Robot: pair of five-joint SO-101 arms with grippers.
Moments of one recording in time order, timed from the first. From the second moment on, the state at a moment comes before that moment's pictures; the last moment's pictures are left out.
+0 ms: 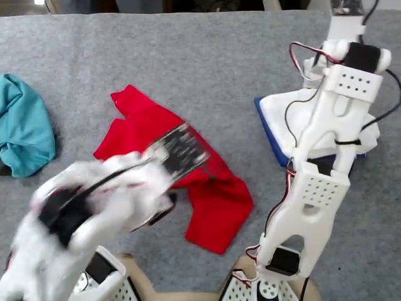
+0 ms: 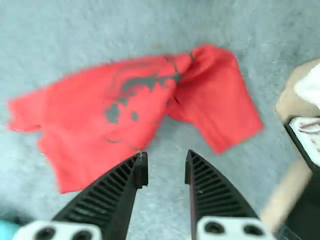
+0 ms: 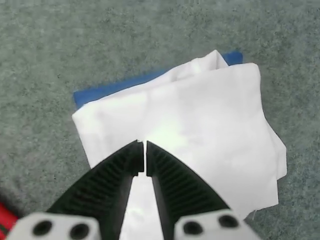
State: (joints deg) left arm 32.4 -53.2 12.4 99.9 -20.0; right arm 16.6 40.7 -69.8 100.5 15.7
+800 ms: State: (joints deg) left arm -34.0 -61.1 56.1 68.0 -20.9; right arm -24.9 50.4 -39.5 85.9 4.7
